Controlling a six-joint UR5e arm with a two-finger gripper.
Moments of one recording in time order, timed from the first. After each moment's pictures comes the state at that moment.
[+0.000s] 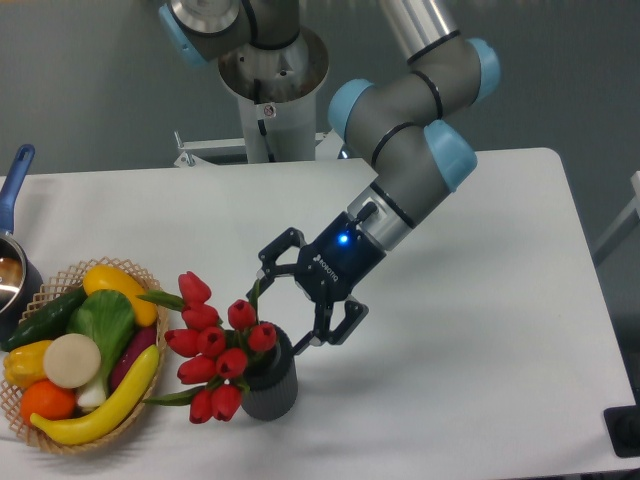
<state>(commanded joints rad) 2.57 -1.95 -1.74 -0.89 0.48 1.42</state>
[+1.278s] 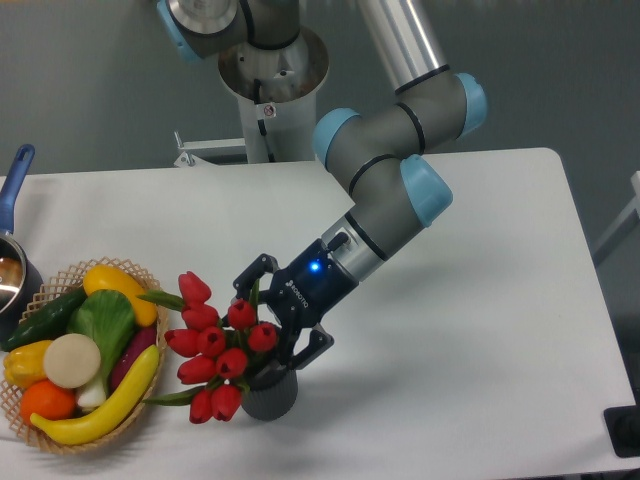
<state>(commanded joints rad) 2.52 -1.98 -1.70 -0.88 0.48 1.41</state>
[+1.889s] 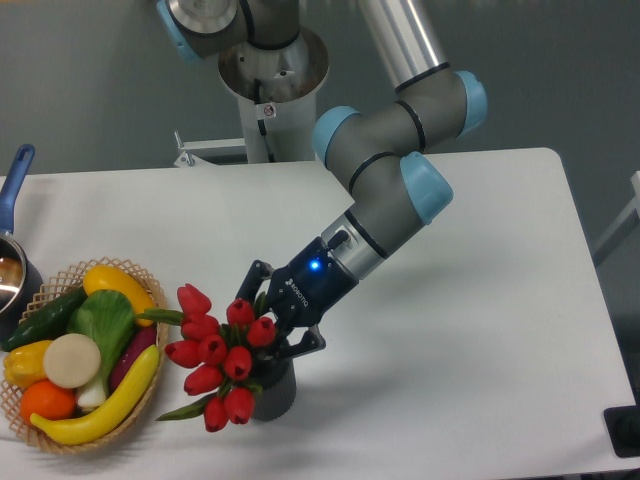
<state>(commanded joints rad) 2.53 -1.97 -1.69 -0.88 0.48 1.37</state>
